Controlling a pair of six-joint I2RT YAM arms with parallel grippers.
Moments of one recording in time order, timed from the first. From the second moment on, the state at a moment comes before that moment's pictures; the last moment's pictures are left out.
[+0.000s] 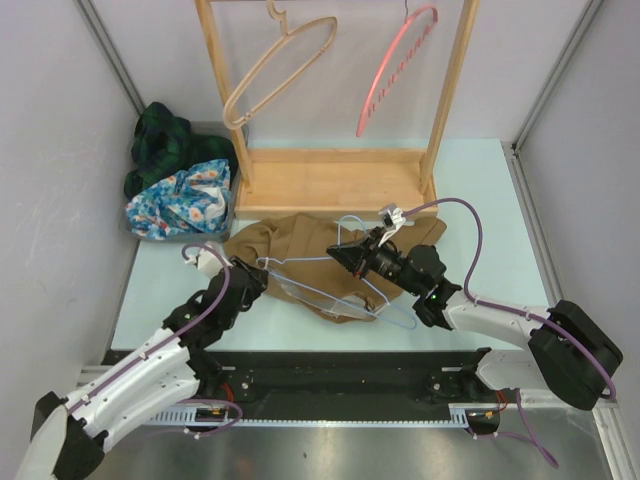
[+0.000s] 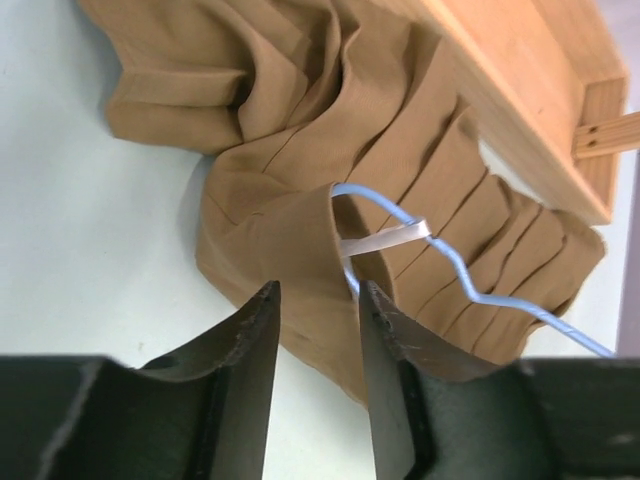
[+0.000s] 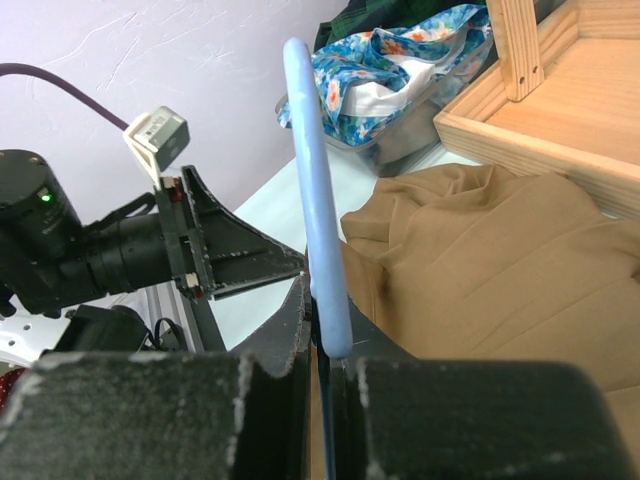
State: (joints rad) left arm -0.68 0.66 0.41 -0.35 -0.51 -1.11; right arm 0.79 1.25 0.51 0.86 -0.19 0.55
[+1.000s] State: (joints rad) left arm -0.65 0.70 0.41 -0.35 -0.46 -1.04; right arm 0.83 1.27 0.51 0.86 -0.20 0.54
